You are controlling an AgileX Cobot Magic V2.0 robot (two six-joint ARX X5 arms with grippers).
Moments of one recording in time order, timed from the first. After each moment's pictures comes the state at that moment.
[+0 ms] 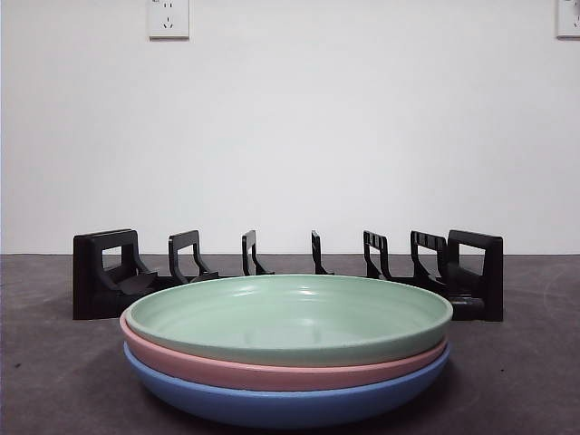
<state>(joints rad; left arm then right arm) 0.00 0.01 0.03 -0.15 0.02 -0.07 0.03 0.74 0.54 0.02 -0.04 -0.12</state>
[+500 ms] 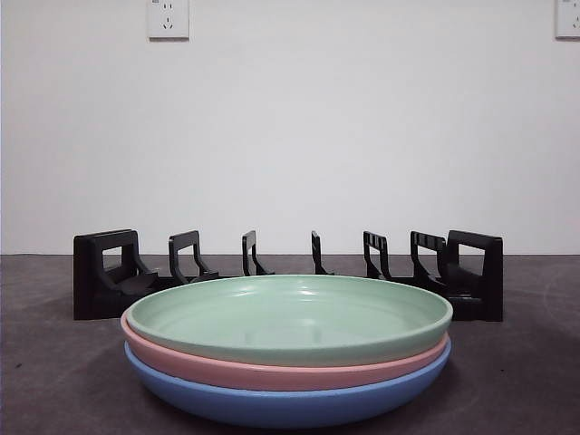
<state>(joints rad) 0.00 0.01 0.03 -0.15 0.02 -0.07 0.03 0.00 0.02 -0.12 0.08 -0.06</state>
